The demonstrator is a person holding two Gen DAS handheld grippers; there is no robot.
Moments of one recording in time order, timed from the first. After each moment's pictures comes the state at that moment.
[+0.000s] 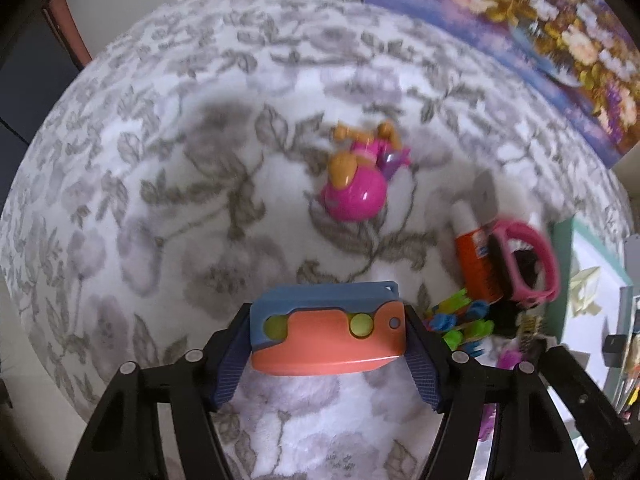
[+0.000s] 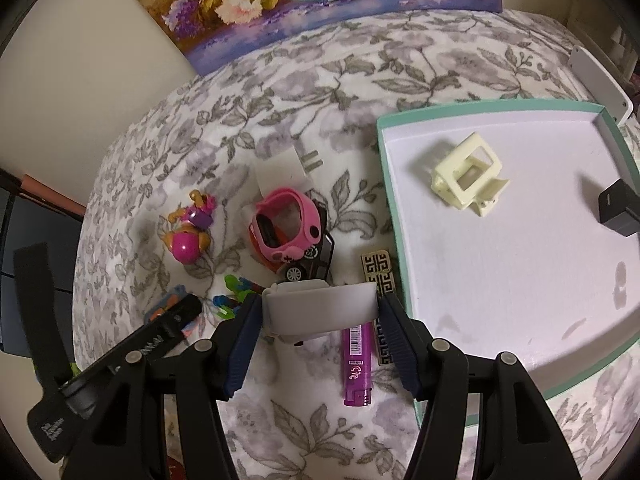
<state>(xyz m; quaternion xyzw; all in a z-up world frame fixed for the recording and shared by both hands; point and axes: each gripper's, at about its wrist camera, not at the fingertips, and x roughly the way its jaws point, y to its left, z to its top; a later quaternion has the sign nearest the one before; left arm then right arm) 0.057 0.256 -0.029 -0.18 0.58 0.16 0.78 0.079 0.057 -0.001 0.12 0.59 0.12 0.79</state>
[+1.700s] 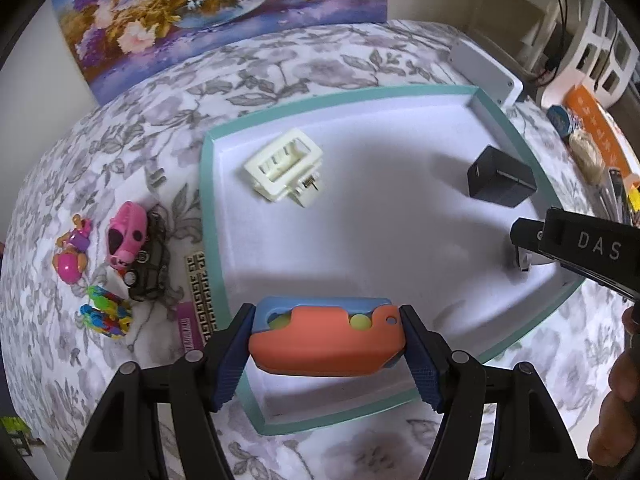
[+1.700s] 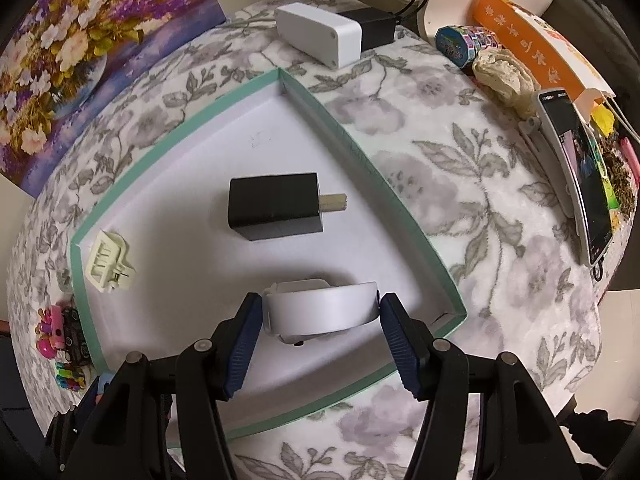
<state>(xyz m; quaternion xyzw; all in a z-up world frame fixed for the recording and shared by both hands) 0.062 -0.020 -0.018 0.05 0.58 -0.06 0.81 0.074 -0.187 -0.020 0.16 0.60 -0.12 0.77</state>
